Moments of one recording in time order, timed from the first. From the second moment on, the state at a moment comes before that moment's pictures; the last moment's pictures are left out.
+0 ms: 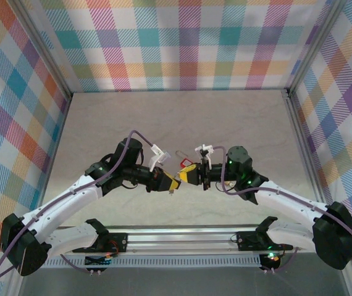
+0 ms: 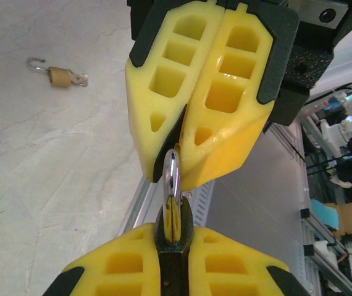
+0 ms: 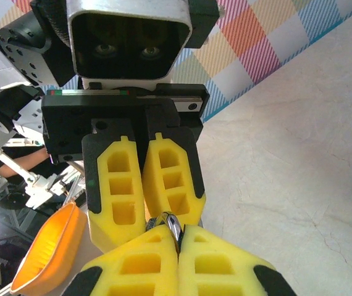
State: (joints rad) left arm -0.68 1.05 0.83 -0.44 0.82 -0.28; right arm 0.72 1.10 0.53 0.45 -0.86 0.54
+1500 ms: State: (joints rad) left arm -0.63 0.79 0.76 -0.54 0.60 -0.34; right arm 0.90 1.24 0.62 0.53 -0.62 0.44
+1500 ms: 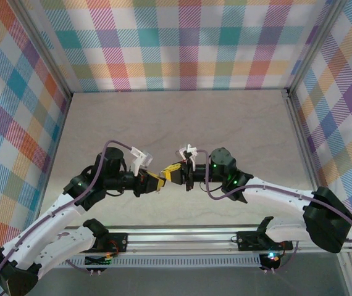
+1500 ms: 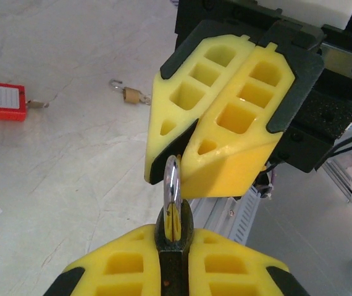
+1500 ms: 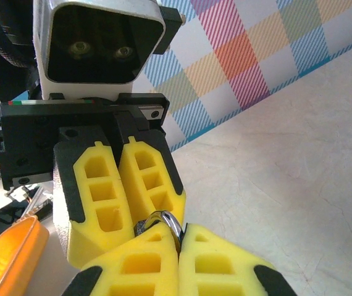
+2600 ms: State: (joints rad) left arm -0.57 0.73 0.71 -0.47 0.66 -0.40; right arm 0.97 1.24 0.63 0.54 -0.49 0.44
